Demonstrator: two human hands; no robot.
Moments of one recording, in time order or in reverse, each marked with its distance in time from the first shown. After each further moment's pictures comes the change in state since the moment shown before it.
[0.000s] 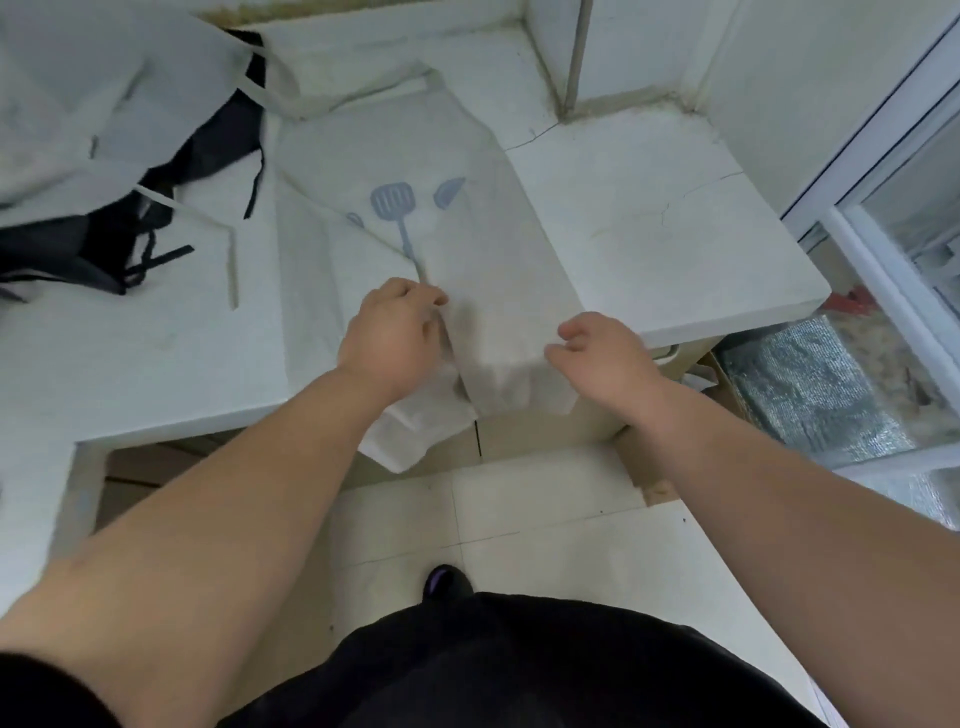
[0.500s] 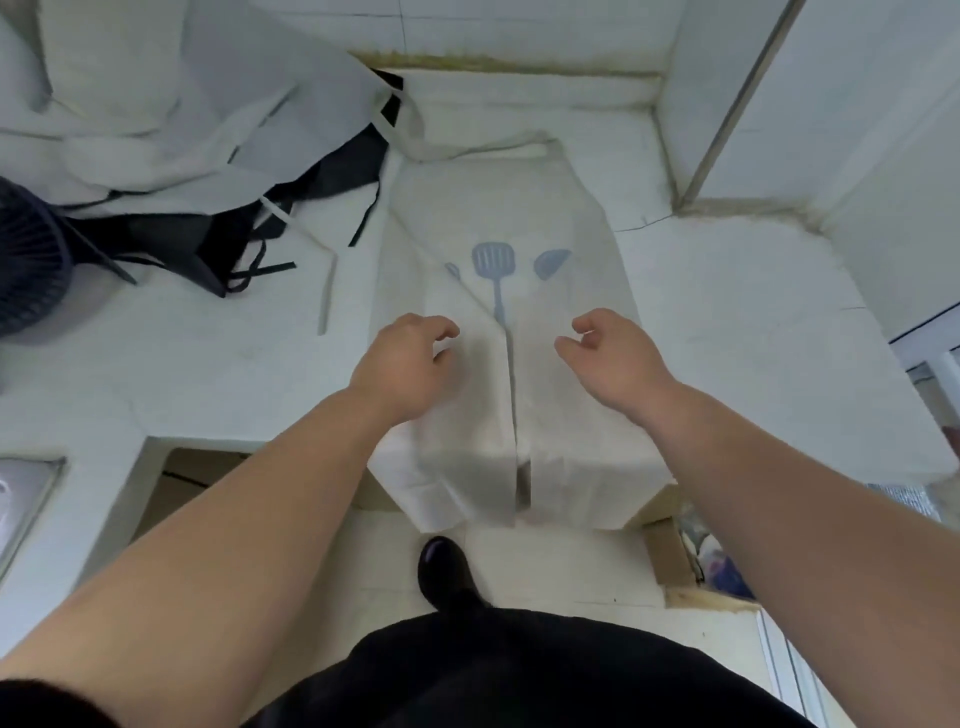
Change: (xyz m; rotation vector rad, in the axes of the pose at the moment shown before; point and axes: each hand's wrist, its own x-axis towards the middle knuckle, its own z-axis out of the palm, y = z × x) left_hand 0.026 -0.055 -0.033 -0.127 0.010 -0.245; right_hand 0.073 -0.085 0.007 0.000 -0.027 -0.153
